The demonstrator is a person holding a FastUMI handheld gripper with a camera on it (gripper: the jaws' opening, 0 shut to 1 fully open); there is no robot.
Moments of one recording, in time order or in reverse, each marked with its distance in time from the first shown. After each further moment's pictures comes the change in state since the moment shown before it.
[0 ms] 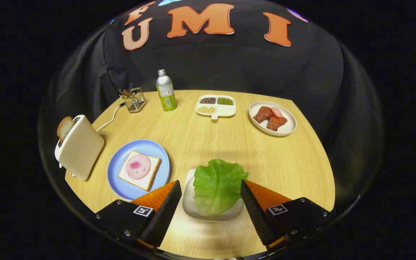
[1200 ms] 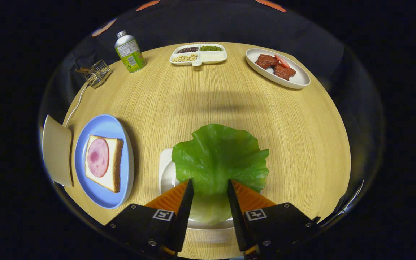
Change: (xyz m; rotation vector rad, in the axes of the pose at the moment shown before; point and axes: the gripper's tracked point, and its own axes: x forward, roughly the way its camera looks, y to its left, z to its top) arm 0.078 -0.007 -0.055 0.104 0.327 -0.072
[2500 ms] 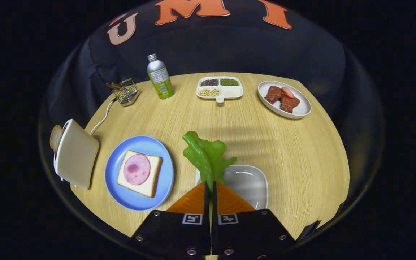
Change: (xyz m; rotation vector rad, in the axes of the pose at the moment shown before) arm -0.066 0.045 0.036 -0.049 -0.226 0.114
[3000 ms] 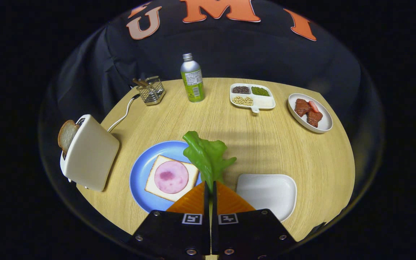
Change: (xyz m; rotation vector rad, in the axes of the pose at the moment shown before) arm 0.002 0.077 0.017 -0.070 -0.011 0.084
